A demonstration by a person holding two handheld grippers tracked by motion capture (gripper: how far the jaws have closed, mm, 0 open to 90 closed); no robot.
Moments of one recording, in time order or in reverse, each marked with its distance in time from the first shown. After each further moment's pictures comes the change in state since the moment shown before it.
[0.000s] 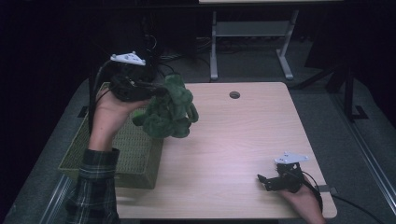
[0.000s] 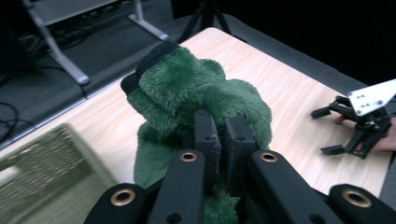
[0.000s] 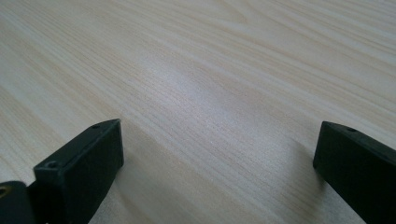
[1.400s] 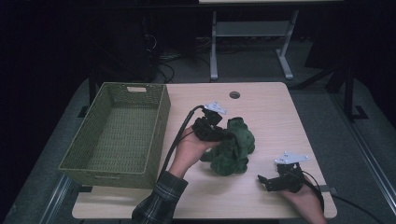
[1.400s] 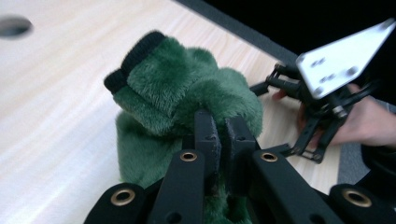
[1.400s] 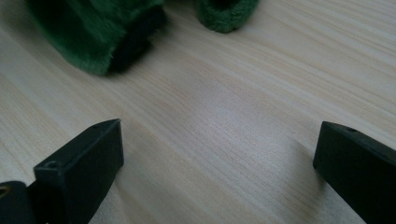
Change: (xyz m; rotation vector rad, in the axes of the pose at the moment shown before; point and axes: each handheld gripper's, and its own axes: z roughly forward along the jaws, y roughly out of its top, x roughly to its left) left arm -0.100 -0.054 0.188 0.124 -0.270 -0.041; right arm -0.001 0.000 0.000 0.000 0.023 -0.016
